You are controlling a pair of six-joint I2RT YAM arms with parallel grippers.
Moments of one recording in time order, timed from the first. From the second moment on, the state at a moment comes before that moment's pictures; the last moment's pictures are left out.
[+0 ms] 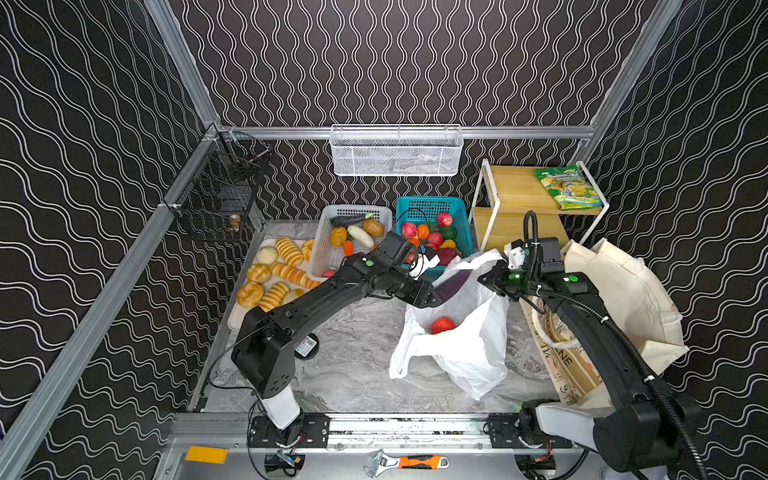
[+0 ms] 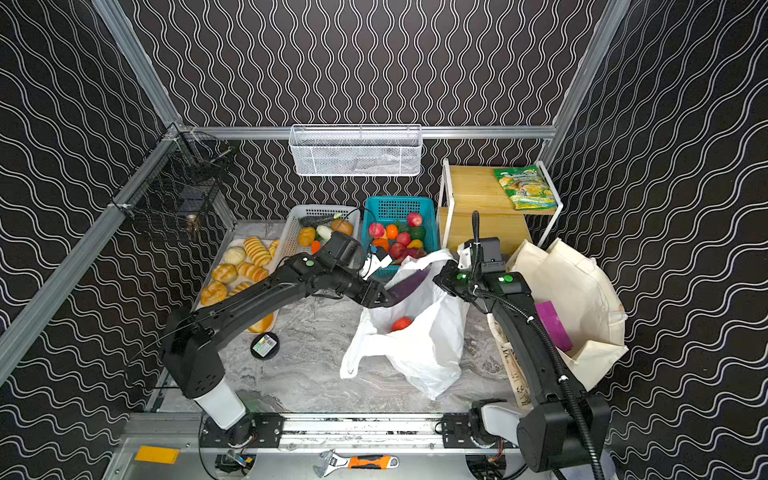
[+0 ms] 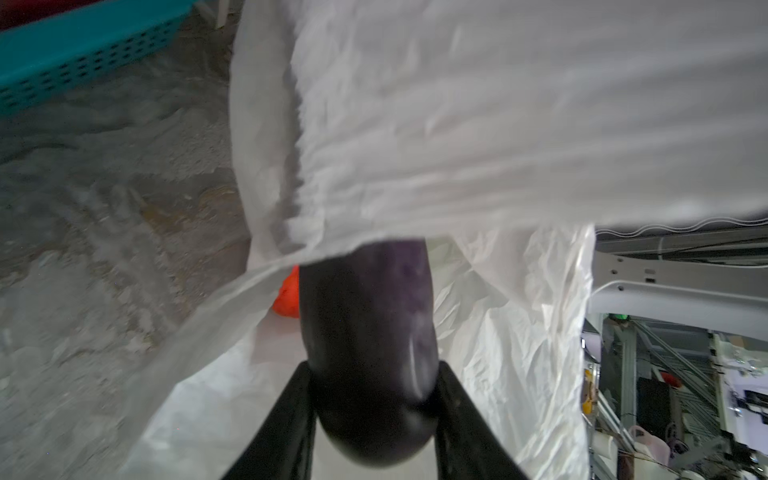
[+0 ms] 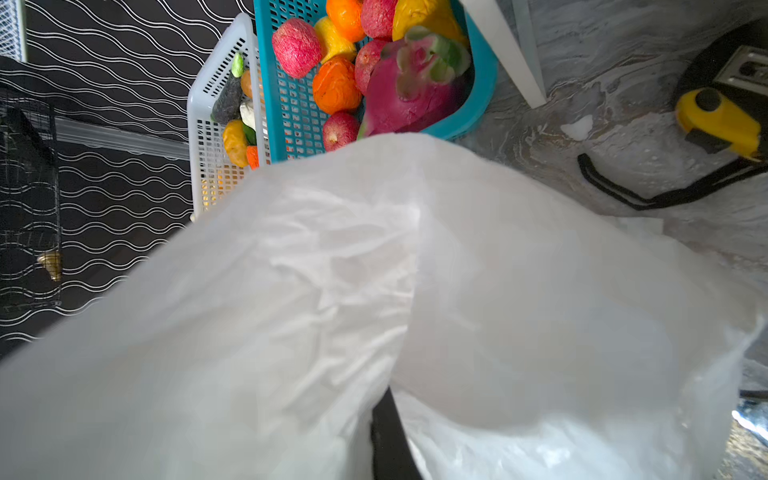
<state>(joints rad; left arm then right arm) -0.74 1.72 1.50 -0.64 0.63 -0.23 0.14 1.24 1.15 -0.75 -0.43 0.65</state>
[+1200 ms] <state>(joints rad) -0.69 1.13 1.17 -0.31 0.32 -0.15 0.14 1.25 1.17 -0.75 -0.36 0.65</state>
